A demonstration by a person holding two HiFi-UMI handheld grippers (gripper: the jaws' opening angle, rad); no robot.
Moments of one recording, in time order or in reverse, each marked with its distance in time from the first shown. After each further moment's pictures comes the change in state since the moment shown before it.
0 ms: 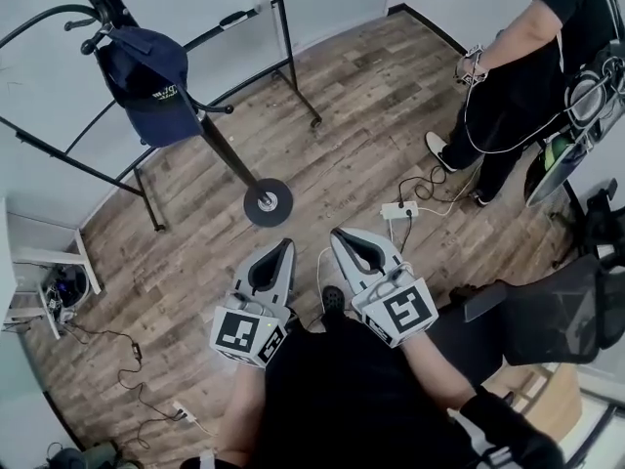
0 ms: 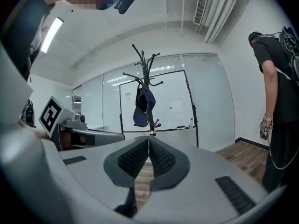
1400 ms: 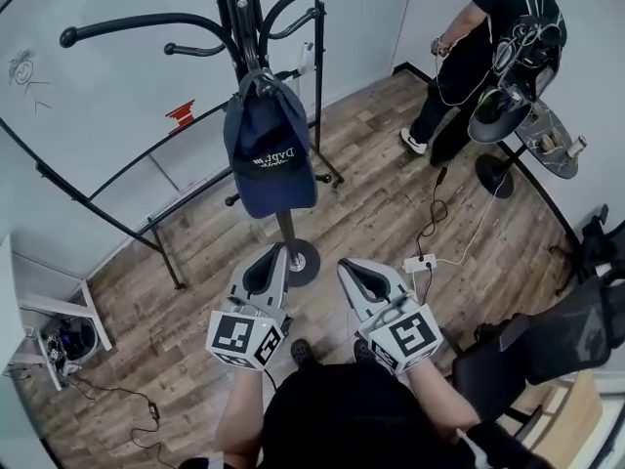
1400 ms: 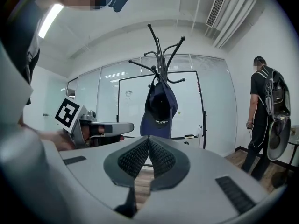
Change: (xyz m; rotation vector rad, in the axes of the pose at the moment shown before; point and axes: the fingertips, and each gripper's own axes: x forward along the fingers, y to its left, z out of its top) left arm -0.035 0.216 0.094 0.018 -0.149 -0.010; right arm 0.167 0.090 0.055 -0.072 -0.006 -0.073
